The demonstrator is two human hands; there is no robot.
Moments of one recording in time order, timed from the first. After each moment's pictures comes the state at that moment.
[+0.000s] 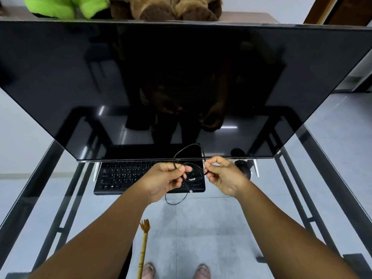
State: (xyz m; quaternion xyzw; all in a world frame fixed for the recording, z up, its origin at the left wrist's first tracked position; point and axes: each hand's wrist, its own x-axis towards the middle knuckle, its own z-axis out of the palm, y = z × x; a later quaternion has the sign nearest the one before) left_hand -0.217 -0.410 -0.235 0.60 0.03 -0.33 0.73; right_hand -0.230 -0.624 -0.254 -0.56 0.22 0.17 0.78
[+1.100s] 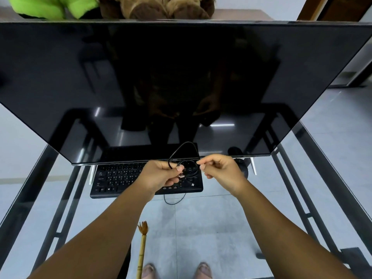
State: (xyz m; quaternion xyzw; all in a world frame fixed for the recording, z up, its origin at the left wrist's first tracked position) left_hand -0.209 -0.416 -0.229 0.72 0.09 -0.26 0.64; right_hand -0.238 -0.628 -0.248 -0.74 0.05 0.04 0.67
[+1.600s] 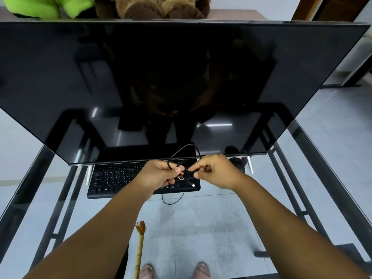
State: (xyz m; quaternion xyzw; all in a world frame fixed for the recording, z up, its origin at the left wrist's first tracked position) left_hand -0.212 -0.416 -0.223 0.74 0.04 -0.29 0.61; right_hand -0.233 -0.631 -0.232 -0.89 -0.07 0.11 0.43
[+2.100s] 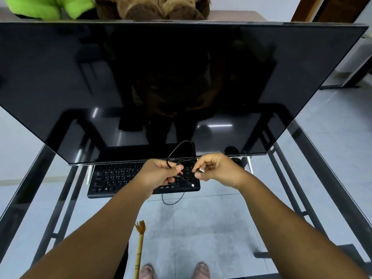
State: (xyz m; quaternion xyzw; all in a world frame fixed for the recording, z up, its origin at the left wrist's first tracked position) left_hand -0.210 -0.418 -0.222 0.75 0.06 -0.27 0.60; right_hand -0.234 -0.638 -0.225 -0.78 -0.05 0.18 0.59
